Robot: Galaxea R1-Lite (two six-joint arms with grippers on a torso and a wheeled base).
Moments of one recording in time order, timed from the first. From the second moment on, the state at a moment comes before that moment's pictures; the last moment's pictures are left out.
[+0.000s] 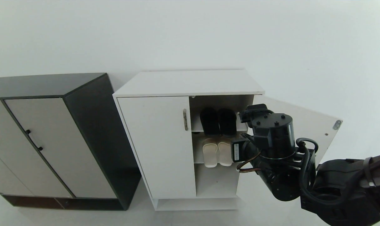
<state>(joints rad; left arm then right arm) 0.00 0.00 0.00 0.00 -0.05 0.02 0.86 1.83 -0.94 -0.61 -0.72 0.16</state>
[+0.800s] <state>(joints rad) 0.00 0.00 0.00 0.00 -0.05 0.02 0.86 1.83 -0.92 -0.61 -0.72 0.13</state>
